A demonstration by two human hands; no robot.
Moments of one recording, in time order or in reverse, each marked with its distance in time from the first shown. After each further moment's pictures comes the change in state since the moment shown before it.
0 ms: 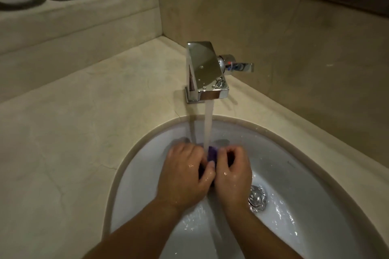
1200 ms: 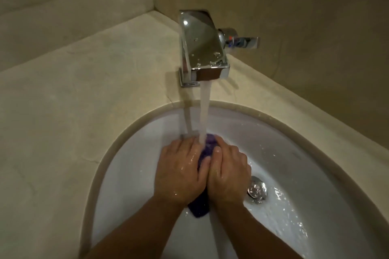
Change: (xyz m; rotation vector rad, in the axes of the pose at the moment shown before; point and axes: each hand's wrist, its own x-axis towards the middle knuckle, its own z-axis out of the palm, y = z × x) left_hand -0.010 -0.015 0.036 0.249 -0.147 -0.034; right_hand -0.002 0.036 0.009 -0.483 -0.062 -0.167
